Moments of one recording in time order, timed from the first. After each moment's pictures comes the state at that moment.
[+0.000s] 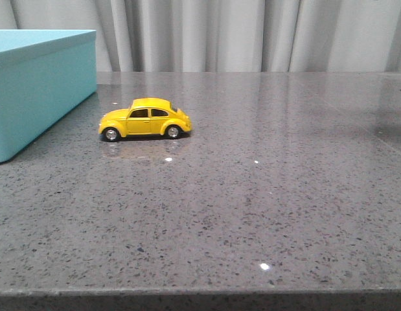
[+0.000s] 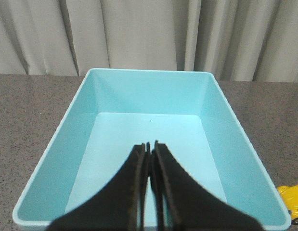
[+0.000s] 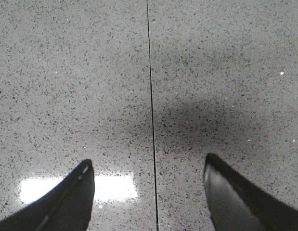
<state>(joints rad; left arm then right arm) 0.01 0.55 -0.61 -0.10 0.33 0.00 0.36 1.46 -1.52 -0.17 1.22 0.45</state>
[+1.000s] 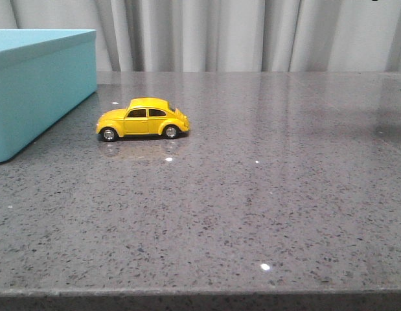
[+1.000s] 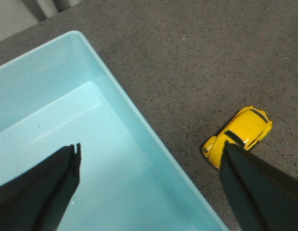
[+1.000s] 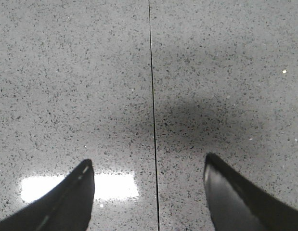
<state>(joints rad) -0.05 1.36 -1.45 -0.51 1.00 0.72 0.36 1.46 -1.52 -0.17 1.22 0.45</state>
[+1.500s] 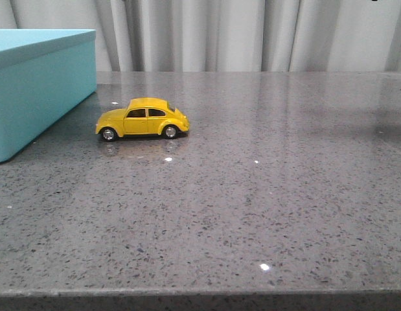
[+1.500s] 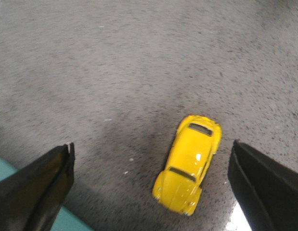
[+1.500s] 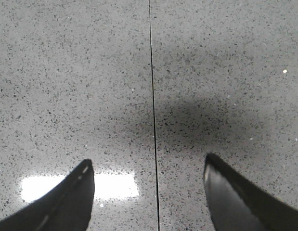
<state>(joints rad) -0.41 1.62 -1.62 -0.34 1.01 0.78 0.36 1.46 -1.52 -0.17 1.22 0.45</state>
